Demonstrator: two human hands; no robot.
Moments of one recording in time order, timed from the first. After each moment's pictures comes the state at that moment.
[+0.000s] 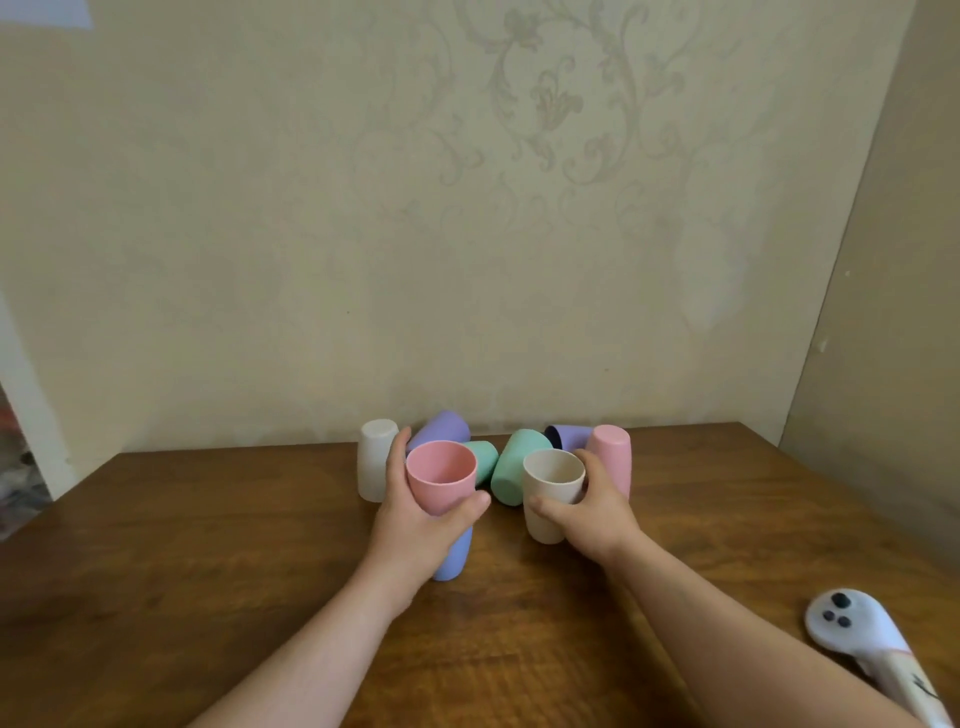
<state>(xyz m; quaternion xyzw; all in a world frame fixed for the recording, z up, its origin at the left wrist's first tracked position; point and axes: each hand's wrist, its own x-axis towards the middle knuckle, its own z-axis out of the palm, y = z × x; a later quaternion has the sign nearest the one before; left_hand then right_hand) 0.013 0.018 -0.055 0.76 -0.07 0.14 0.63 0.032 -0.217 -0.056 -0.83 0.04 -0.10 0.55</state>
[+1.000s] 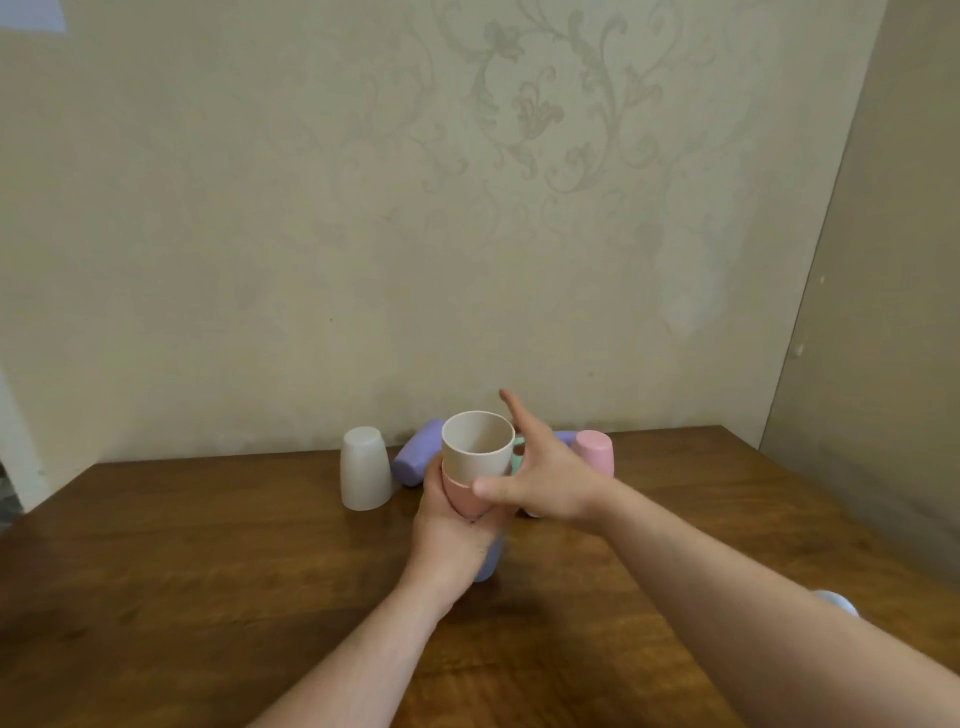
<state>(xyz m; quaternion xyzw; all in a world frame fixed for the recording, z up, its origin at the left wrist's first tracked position) 0.023 -0.043 -0.058 0.73 -0.07 0.15 0.66 0.017 -0.189 0.032 -0.86 -0.14 -0.01 0.48</state>
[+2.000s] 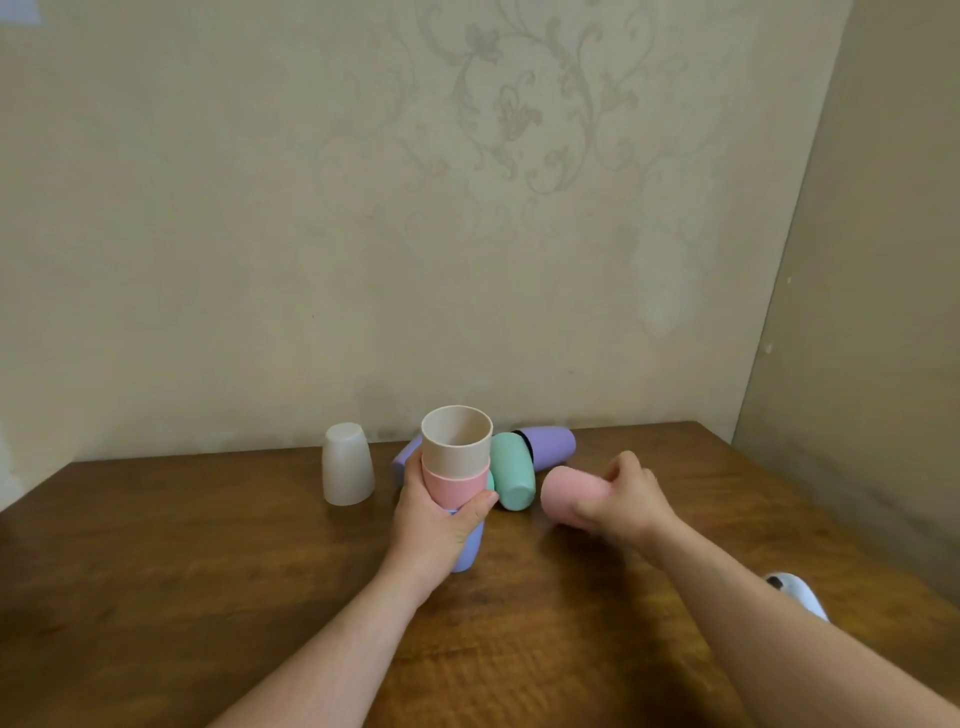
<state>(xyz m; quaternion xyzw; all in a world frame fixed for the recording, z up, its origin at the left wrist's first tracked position) 0.027 -0.041 -0.065 0.74 -0.06 0.16 0.65 0.012 -0.292 -0.023 -0.91 0.17 -0.06 0.37</state>
